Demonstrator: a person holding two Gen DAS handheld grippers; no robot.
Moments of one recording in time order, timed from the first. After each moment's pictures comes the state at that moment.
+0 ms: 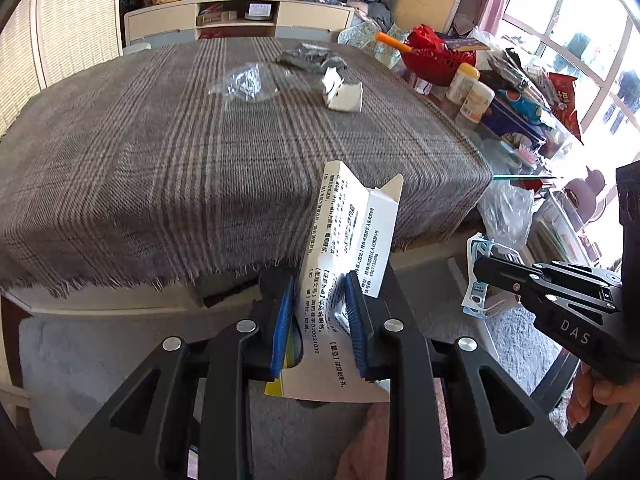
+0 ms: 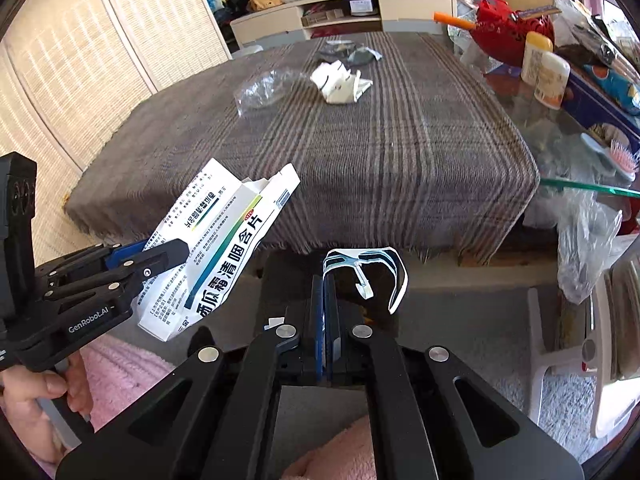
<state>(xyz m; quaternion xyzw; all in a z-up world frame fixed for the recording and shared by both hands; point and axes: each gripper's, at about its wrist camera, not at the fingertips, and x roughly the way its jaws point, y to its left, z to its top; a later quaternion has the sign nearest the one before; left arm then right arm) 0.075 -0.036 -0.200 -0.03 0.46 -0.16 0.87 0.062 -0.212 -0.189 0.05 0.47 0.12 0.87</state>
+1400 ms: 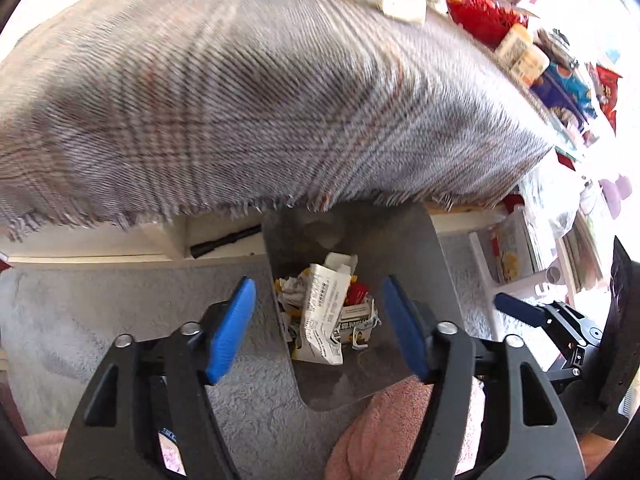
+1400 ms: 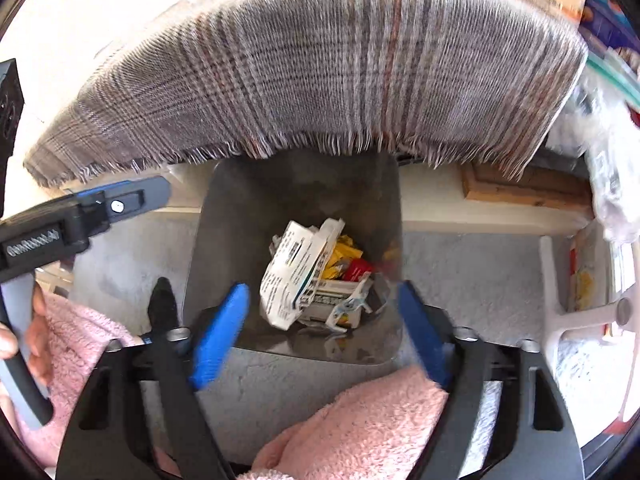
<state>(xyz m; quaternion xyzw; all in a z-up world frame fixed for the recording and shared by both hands) 0.101 -0.022 -0.281 -0.06 0.53 -0.13 0.84 0.063 -0.209 -0.294 0.03 0.54 0.10 0.83</state>
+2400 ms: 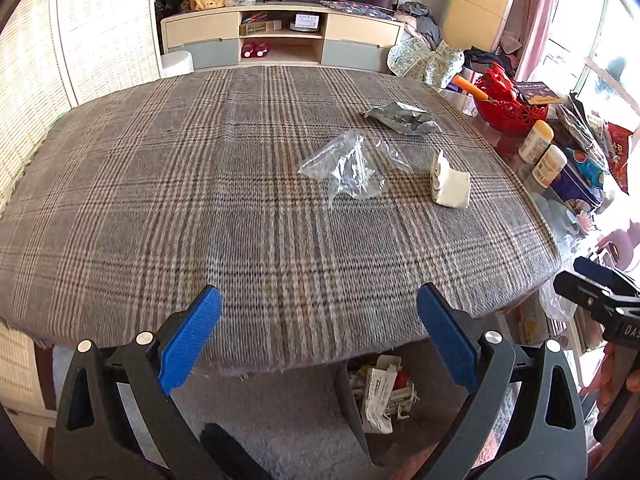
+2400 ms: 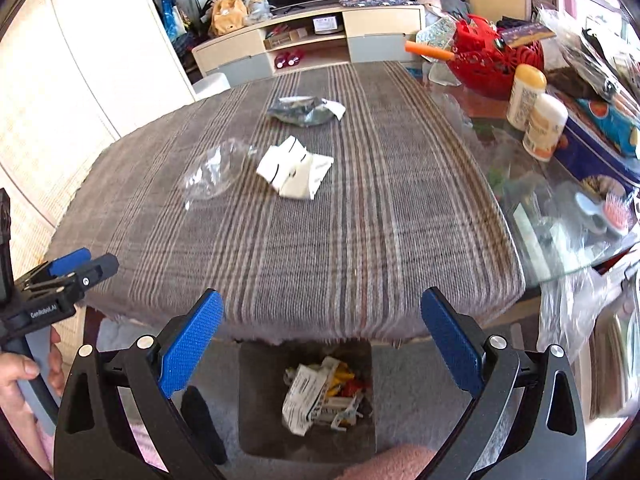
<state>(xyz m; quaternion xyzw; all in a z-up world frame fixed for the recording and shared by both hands) 0.198 0.033 -0.152 -0.02 0.45 -0.09 0.89 0.170 -0.228 -0.144 0.08 0.45 0.07 0.89</state>
